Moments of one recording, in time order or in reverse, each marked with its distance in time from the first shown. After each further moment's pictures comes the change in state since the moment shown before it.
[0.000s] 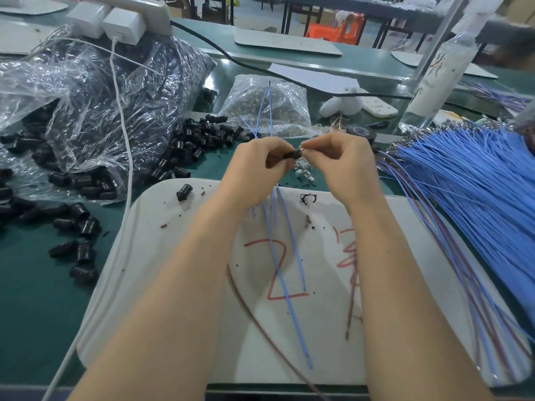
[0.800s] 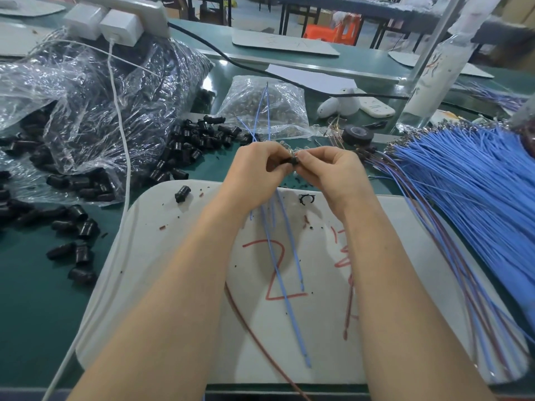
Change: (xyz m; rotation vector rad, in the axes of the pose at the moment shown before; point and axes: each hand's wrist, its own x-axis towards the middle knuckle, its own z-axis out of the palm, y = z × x) left_hand -0.001 0.000 0.003 0.039 -0.010 0.006; right_hand 0.000 0.014 0.011 0.503 -0.075 0.305
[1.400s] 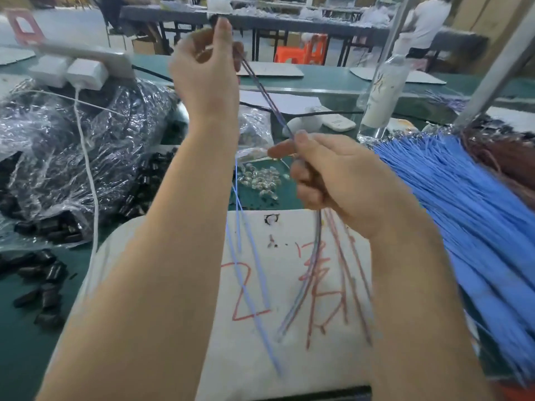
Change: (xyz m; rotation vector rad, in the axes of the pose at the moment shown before) left_hand 0.058 0.114 -0.036 -0.804 0.573 -0.063; right_hand -0.068 -0.096 -0.030 -0.095 -0.249 0.010
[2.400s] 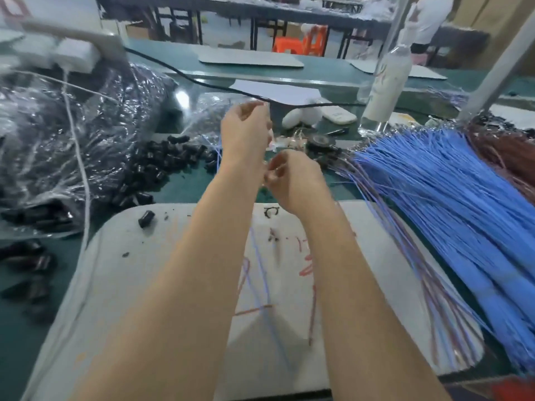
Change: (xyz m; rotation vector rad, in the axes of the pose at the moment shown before) left_hand -0.021 -0.061 -0.009 0.044 -0.124 -0.413; right_hand 0.073 0.064 0.030 -0.847 0.281 0.109
